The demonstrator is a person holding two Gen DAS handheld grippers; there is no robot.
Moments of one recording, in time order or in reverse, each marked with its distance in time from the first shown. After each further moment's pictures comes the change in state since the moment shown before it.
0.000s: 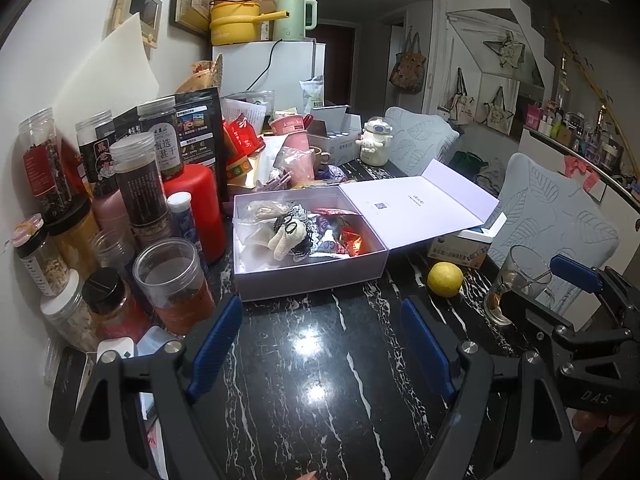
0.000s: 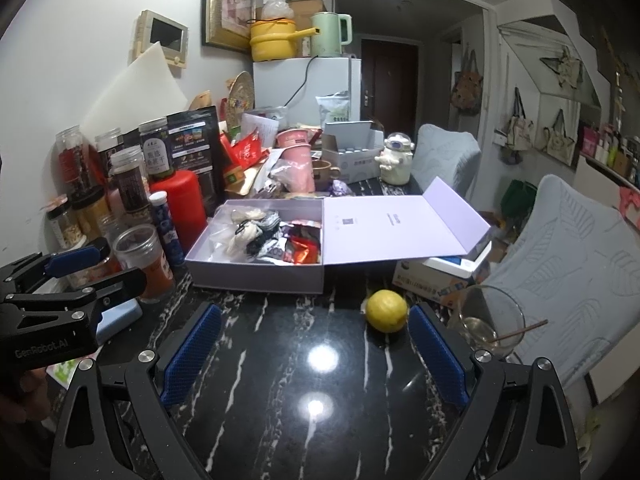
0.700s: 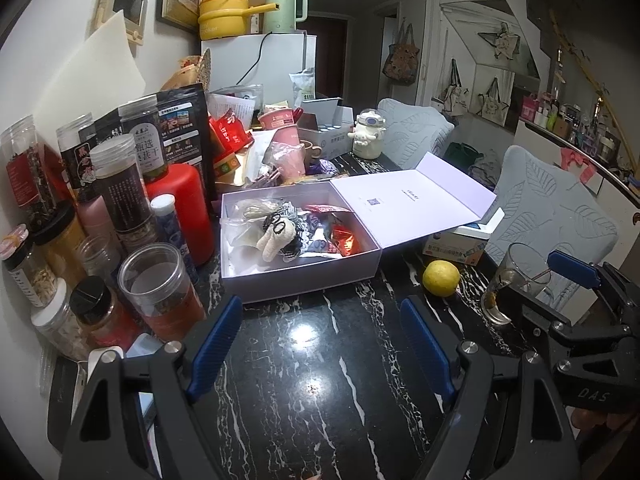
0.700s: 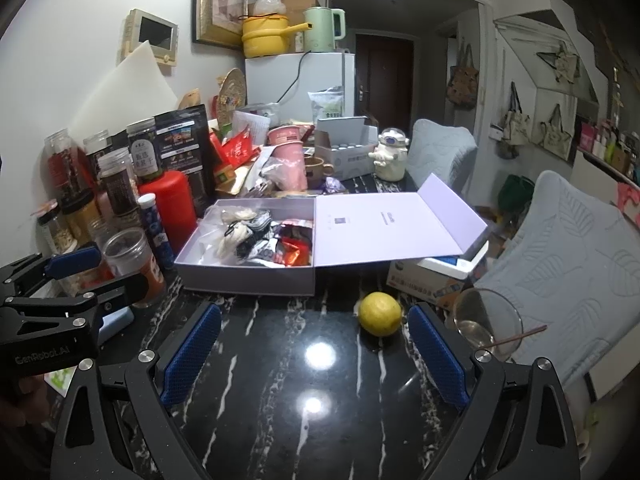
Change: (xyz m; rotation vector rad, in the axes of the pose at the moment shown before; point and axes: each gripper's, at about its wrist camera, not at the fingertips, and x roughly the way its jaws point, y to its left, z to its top) left arm 0.015 -0.007 0.009 0.017 0.035 -0.025; right arm 0.011 -0.011 0.007 0.016 0.022 -0.010
